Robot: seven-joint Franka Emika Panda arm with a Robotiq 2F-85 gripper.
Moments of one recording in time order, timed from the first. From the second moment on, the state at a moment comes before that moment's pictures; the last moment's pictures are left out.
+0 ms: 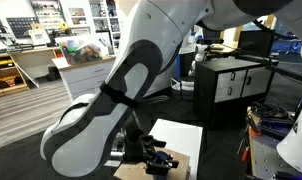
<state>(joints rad) 0.40 0.90 0.24 -1.47 -0.30 1.27 -0.15</state>
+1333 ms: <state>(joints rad) 0.40 0.93 0.24 -1.46 -0.30 1.27 -0.15</state>
